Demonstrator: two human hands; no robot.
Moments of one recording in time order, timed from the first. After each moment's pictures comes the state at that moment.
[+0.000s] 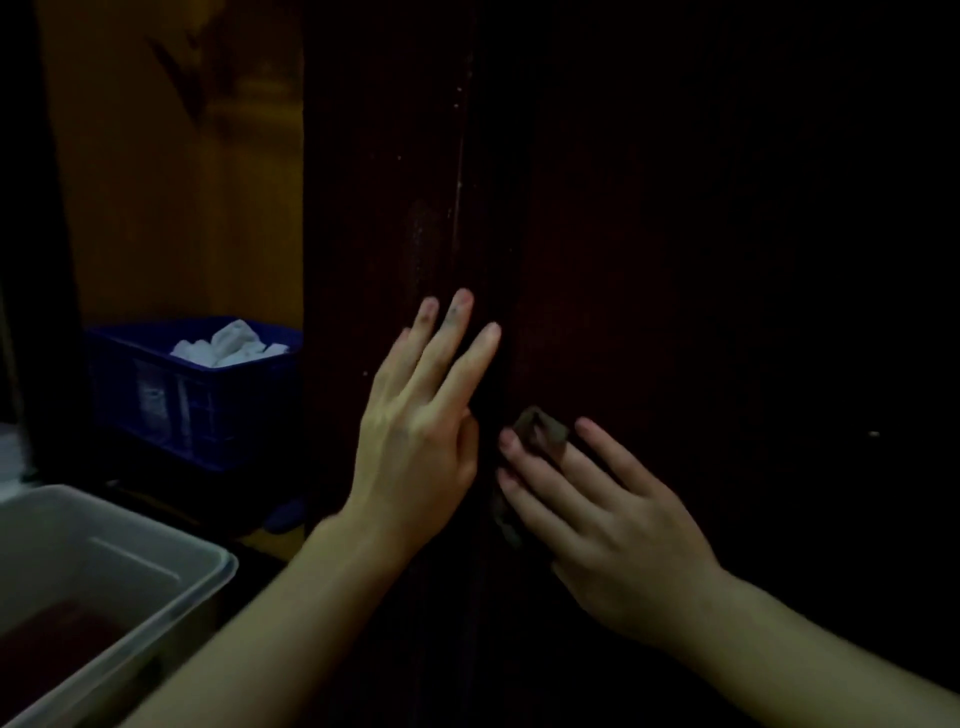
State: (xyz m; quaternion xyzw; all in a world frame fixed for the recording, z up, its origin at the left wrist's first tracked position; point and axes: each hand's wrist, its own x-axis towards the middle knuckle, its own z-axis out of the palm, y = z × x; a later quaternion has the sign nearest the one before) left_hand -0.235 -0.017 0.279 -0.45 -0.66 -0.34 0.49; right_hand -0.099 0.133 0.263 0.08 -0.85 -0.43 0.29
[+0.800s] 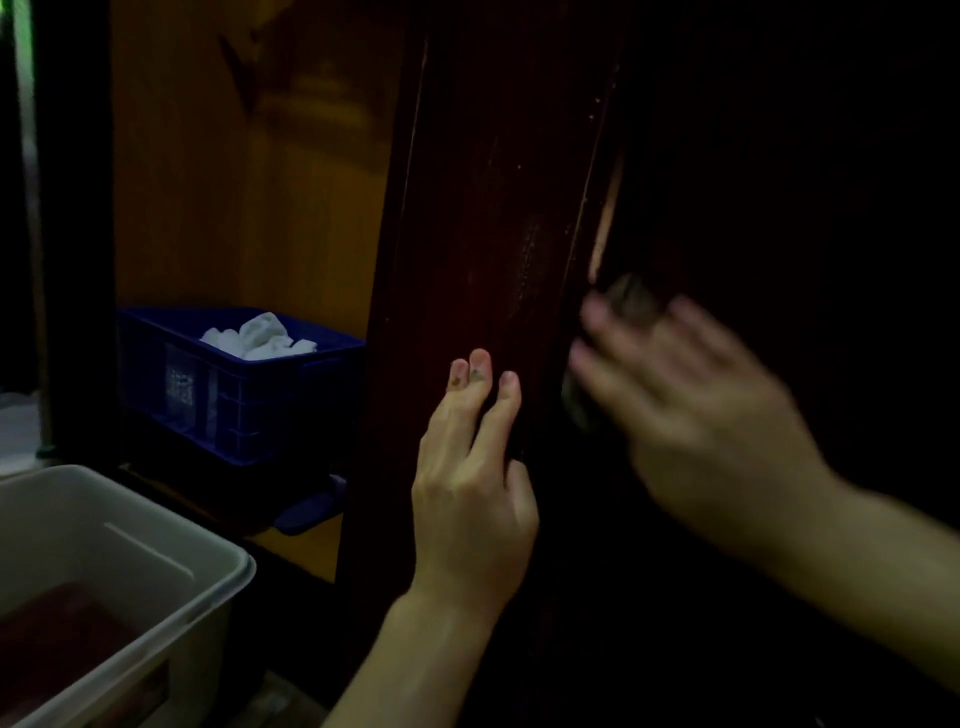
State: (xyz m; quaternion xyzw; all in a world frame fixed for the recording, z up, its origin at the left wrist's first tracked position) left_hand -0.240 -0.017 0.249 -0.33 -0.64 -0.52 0.45; right_hand -0.134 0.103 0.349 0.07 -0.83 -0.39 0.40
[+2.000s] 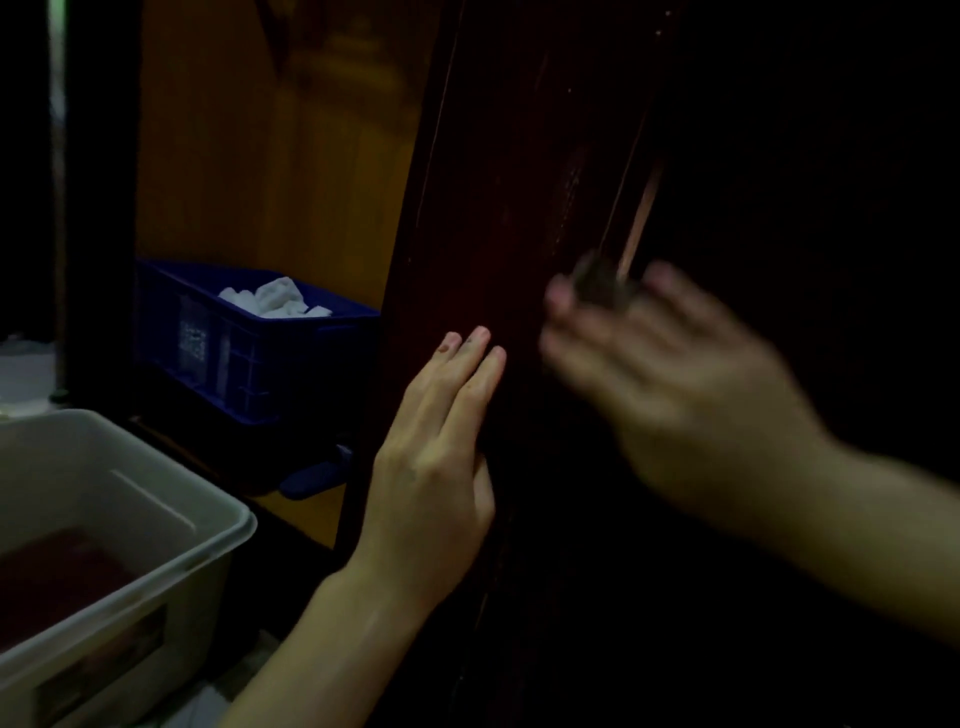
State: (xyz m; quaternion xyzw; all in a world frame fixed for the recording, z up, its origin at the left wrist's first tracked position) left_hand -0.254 -0.048 0.228 -0.37 -0.67 -0.47 0.43; right_hand -0.154 0.095 0.341 0.15 -0.81 -0.44 0.37
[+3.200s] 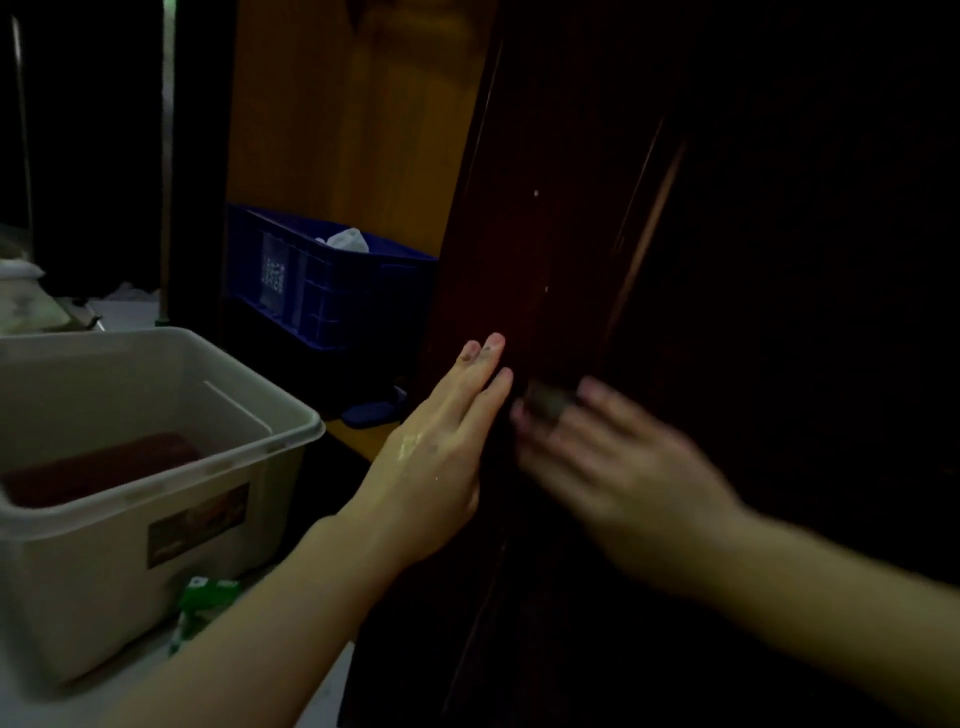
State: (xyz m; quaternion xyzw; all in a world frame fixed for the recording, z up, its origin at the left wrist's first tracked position) left_hand -0.247 -0.082 0.122 -0.43 -0.77 -0.29 0.38; right_hand -0.150 0.093 0.187 0.24 -0.82 -0.45 0.25
